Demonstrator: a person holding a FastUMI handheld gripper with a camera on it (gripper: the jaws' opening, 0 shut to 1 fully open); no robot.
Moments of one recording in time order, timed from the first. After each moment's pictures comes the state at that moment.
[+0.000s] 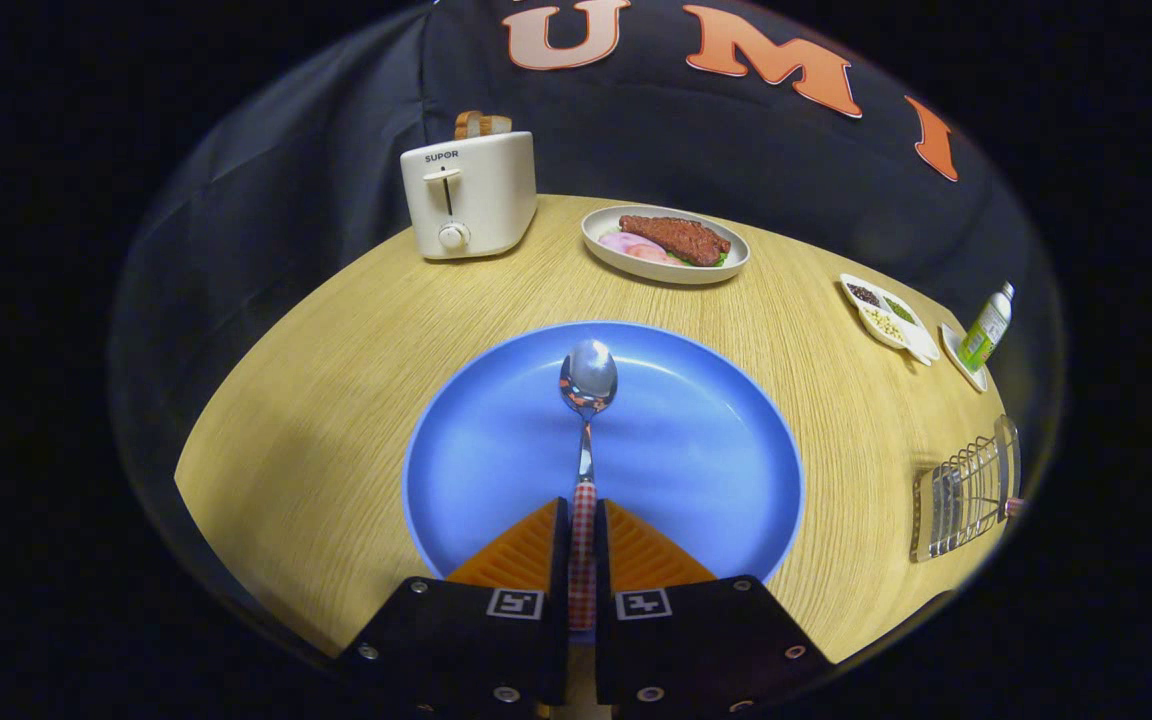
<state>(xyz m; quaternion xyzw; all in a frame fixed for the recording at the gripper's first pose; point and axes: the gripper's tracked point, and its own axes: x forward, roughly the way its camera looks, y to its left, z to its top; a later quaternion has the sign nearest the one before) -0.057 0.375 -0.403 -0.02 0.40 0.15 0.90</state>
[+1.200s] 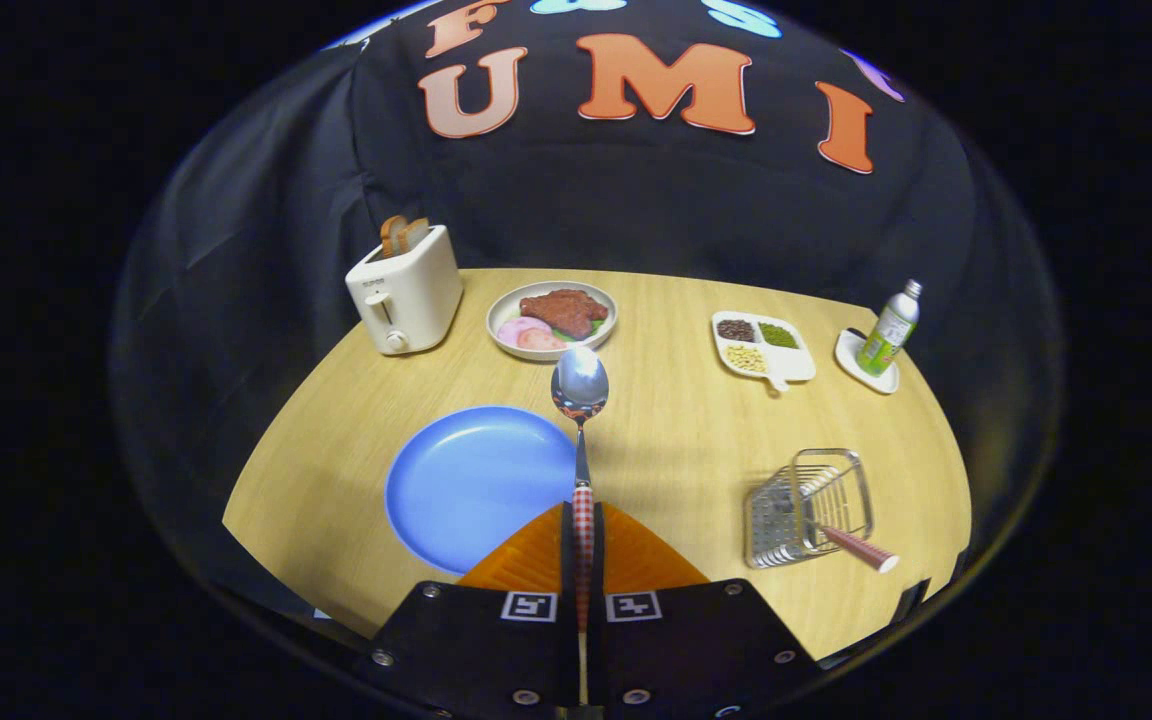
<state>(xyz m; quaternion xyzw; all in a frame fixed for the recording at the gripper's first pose) -0.067 0.222 -0.280 0.03 0.38 0.08 0.92</state>
